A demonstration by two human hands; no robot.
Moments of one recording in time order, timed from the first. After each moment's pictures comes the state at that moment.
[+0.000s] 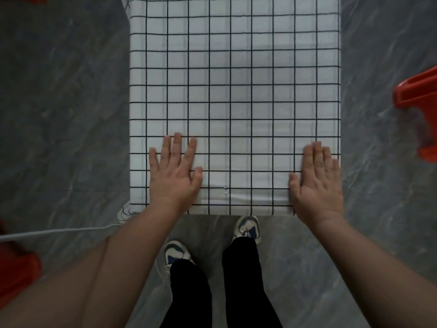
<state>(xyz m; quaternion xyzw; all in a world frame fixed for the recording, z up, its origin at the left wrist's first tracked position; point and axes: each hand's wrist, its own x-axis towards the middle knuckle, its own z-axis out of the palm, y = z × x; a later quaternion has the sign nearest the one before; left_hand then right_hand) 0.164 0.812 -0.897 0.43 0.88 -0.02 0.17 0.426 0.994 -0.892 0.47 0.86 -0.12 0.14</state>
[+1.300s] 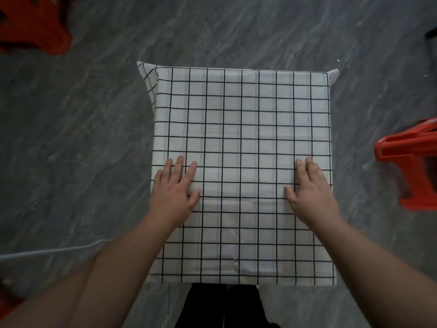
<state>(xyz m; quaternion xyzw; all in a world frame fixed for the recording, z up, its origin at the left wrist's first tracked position) 0.036 0.898 -0.861 0.45 0.85 -0.05 0.26 0.303 1.118 -0.849 0.49 0.84 -0.18 0.17</state>
